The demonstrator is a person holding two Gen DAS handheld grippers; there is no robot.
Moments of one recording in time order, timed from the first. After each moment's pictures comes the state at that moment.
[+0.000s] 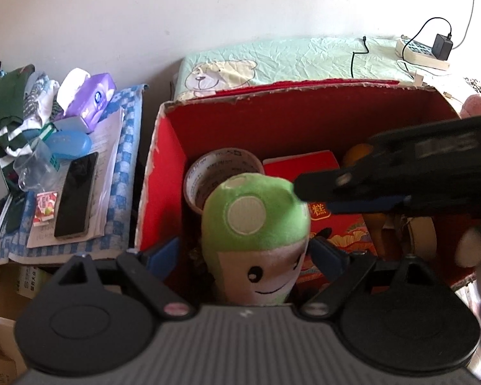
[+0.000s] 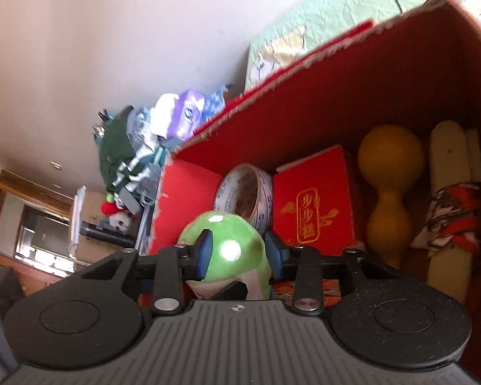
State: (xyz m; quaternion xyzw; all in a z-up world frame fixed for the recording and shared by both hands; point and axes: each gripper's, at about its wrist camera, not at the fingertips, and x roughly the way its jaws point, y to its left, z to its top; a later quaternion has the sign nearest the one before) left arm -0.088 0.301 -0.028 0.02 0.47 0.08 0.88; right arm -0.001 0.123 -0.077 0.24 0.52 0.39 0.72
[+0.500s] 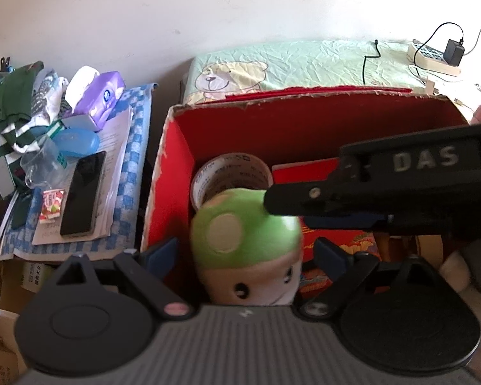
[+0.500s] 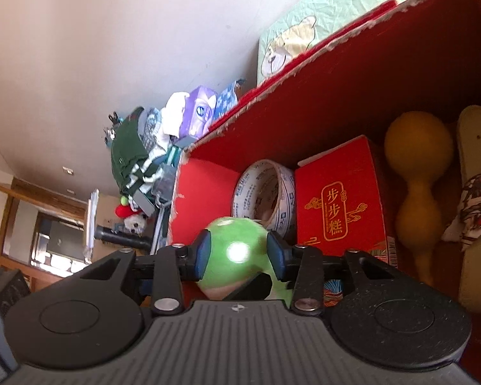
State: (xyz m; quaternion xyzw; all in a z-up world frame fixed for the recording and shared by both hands) left arm -0.077 0.304 -0.027 0.02 0.47 0.10 0.88; right arm -0.001 0.124 -0.082 0.28 0.52 0.40 0.70
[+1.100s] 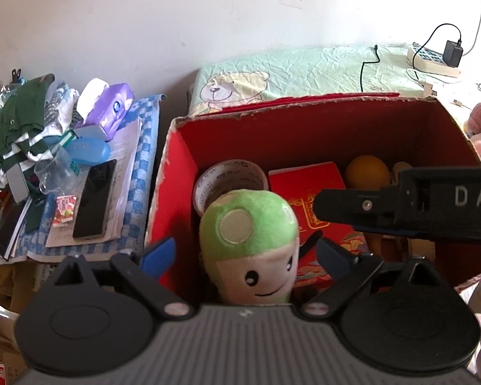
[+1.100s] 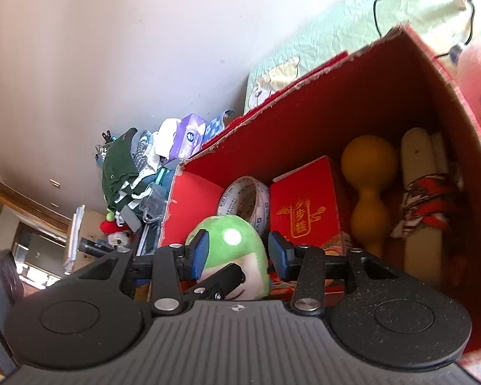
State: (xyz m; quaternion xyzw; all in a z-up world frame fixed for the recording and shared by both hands) left arm -0.091 0.281 -0.013 0.03 0.46 0.12 0.88; right arm -0.031 0.087 -0.061 0.26 0.47 0.37 0.76
